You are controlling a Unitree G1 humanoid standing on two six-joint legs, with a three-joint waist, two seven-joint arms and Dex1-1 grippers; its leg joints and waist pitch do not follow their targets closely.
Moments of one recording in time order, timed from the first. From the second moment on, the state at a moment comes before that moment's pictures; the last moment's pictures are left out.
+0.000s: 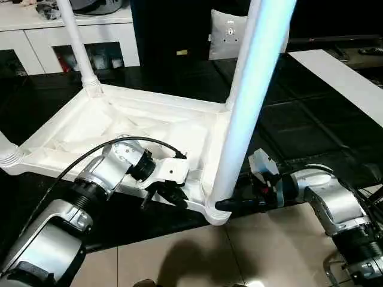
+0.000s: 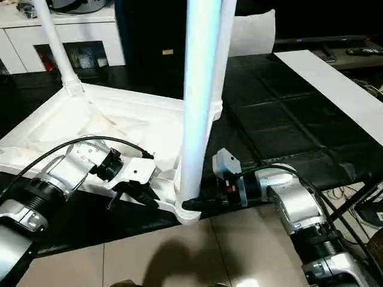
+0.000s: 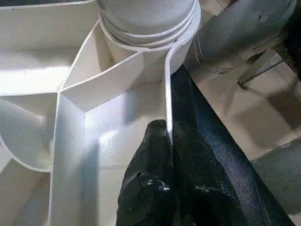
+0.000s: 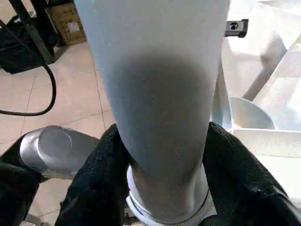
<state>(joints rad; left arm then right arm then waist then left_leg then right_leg) -0.75 0.43 -0.49 0.64 0.10 -0.10 -1.53 -0.42 -0.48 0.24 0.27 0.28 0.22 1.39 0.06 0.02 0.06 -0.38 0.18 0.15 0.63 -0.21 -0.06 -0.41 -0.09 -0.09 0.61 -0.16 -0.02</state>
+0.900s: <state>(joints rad) -0.72 0.17 -0.24 0.55 0.12 0.52 -0.83 -0.55 -0.07 0.01 0.41 0.13 0.37 0.40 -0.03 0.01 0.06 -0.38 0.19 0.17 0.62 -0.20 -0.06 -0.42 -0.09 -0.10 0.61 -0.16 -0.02</state>
